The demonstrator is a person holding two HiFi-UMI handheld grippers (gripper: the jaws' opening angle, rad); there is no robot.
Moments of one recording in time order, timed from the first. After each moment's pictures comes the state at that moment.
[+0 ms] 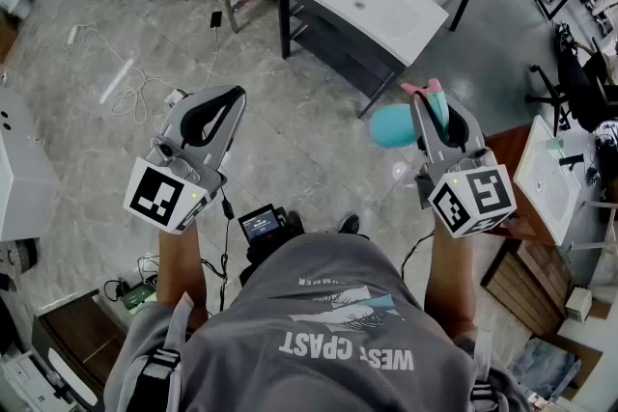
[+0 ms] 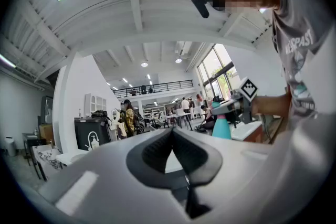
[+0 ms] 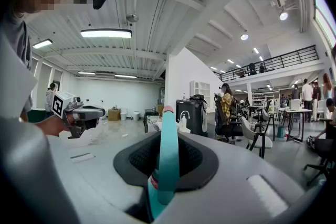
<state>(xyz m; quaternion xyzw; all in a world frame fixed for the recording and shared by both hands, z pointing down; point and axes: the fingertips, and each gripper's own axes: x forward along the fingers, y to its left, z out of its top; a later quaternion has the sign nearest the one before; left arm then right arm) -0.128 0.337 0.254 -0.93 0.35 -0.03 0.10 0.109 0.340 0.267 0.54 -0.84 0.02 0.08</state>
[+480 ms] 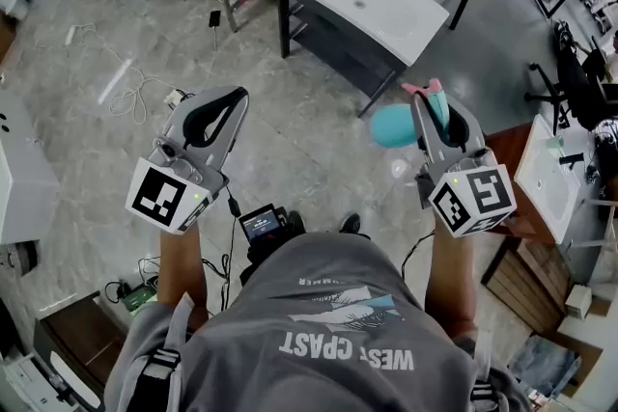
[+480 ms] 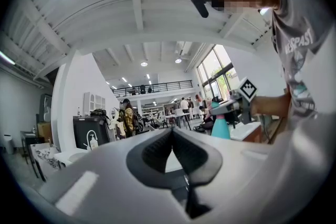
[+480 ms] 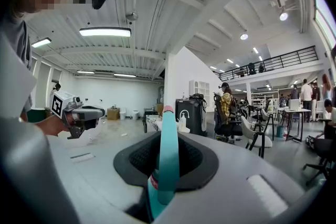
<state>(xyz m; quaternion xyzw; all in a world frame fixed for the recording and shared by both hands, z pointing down) -0.133 0.327 0.259 -0.93 0.34 -0.03 0.10 0.103 0.330 0.271 0.54 -0.83 0.02 0.08</state>
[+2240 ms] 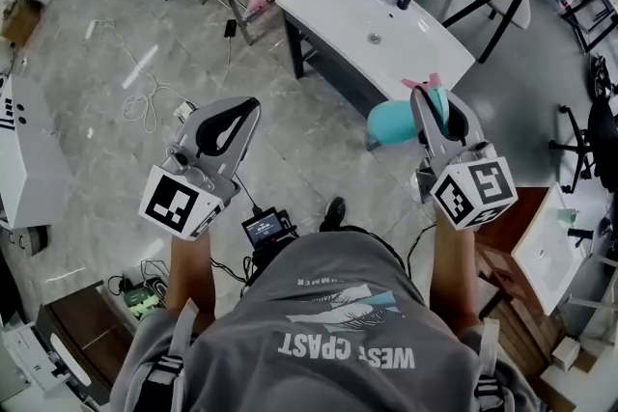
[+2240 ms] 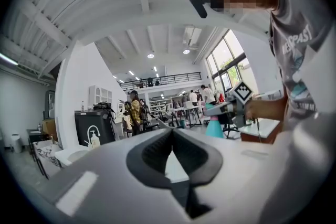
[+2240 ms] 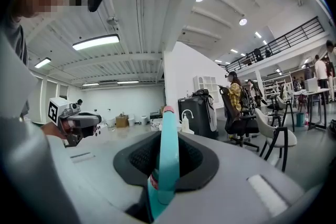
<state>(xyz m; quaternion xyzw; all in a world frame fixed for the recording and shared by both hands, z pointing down) -0.017 0.107 0.277 -0.92 0.39 -0.06 0.08 0.204 0.066 0.299 0.48 -0.87 0.07 0.04</state>
